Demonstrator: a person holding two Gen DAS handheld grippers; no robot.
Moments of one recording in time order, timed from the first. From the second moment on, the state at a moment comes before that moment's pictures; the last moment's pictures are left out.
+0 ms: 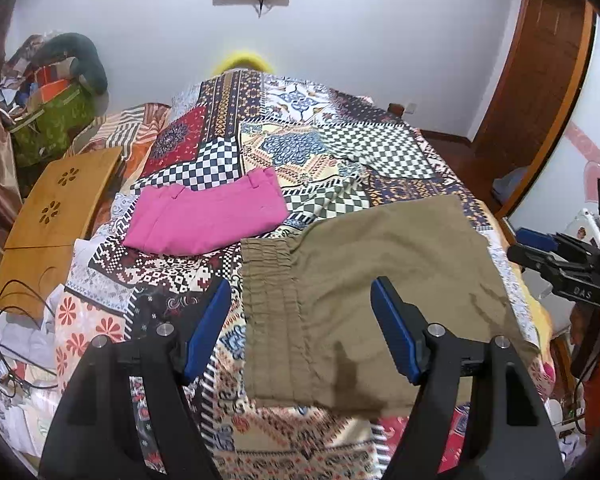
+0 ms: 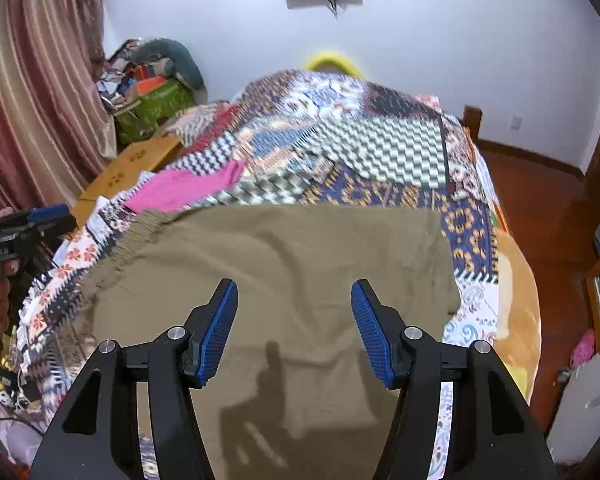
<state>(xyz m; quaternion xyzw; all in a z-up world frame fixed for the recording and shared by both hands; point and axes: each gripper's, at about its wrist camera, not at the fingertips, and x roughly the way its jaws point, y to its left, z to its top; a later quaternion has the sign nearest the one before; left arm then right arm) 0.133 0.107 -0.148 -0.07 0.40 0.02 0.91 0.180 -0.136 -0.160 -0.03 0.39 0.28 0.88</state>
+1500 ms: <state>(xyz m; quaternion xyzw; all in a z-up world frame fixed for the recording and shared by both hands) 0.131 0.119 -0.254 -0.34 0.49 -0.06 0.80 0.144 -0.076 -0.233 -0.08 0.46 0.31 0.83</state>
